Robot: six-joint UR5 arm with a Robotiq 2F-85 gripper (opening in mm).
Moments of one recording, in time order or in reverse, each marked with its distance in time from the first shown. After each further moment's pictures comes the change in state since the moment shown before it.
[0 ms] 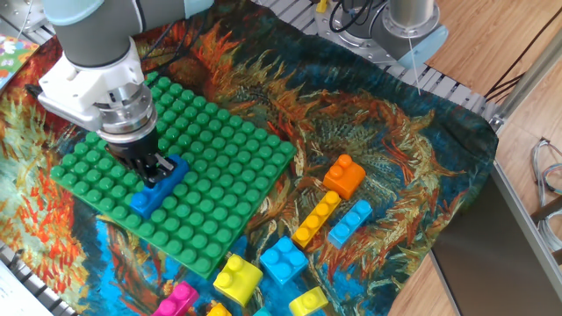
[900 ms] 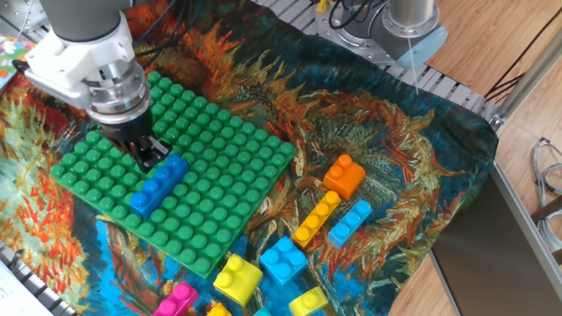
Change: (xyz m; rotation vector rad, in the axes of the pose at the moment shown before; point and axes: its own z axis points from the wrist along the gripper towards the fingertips) arm 0.006 -0.007 -0.023 -0.016 0.002 0.042
